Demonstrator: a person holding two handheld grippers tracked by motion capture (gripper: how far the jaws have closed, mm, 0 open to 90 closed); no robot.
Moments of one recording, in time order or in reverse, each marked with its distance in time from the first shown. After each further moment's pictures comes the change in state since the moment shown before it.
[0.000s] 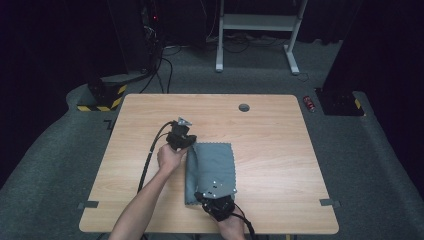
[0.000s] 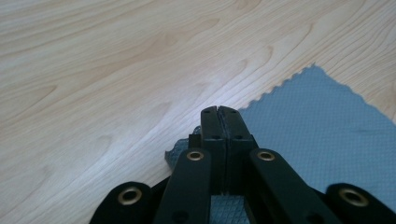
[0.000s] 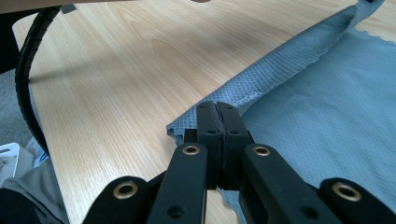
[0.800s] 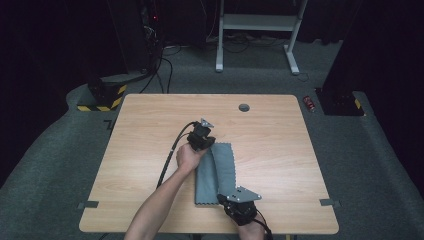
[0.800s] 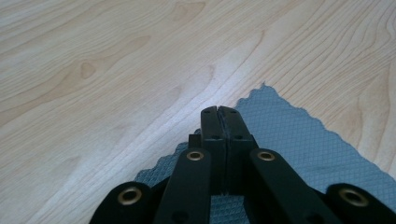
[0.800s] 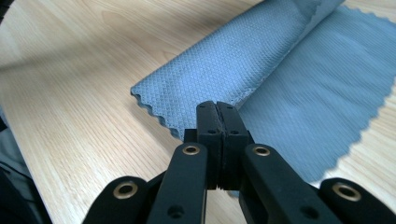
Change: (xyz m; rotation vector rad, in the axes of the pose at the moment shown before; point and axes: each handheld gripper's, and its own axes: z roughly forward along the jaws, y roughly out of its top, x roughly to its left) left arm -0.047 0.021 0.040 0.029 -0.047 0.068; right arm -0.028 -0.038 -0.037 0.021 -0.102 0.077
